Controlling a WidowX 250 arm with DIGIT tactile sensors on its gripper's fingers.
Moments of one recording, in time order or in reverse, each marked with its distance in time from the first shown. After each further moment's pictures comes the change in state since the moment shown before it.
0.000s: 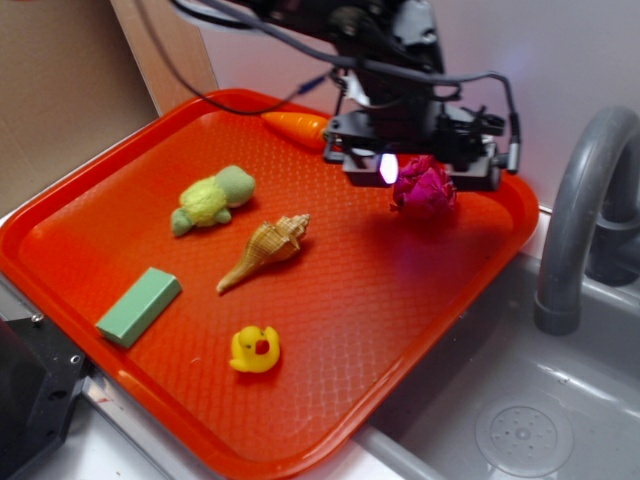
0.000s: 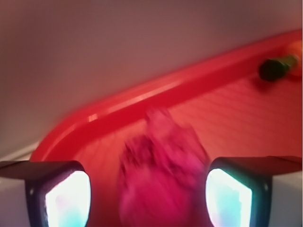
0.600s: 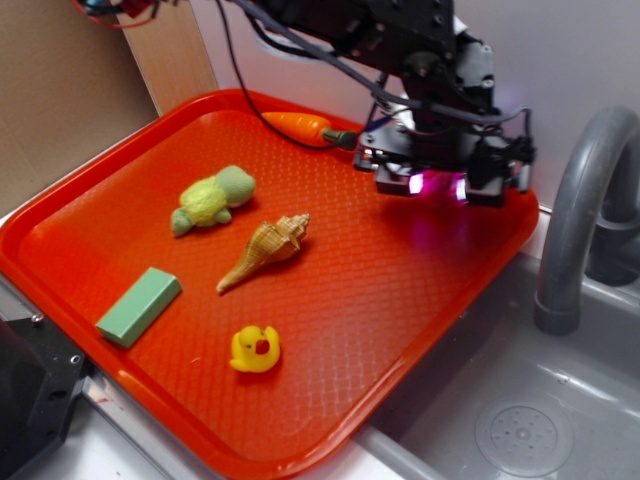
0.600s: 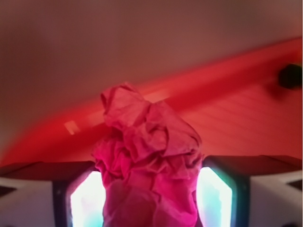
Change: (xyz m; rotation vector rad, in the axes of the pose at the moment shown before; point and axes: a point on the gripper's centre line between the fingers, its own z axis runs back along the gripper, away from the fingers) arm -0.007 0.011 -0.007 0.153 0.045 -0.074
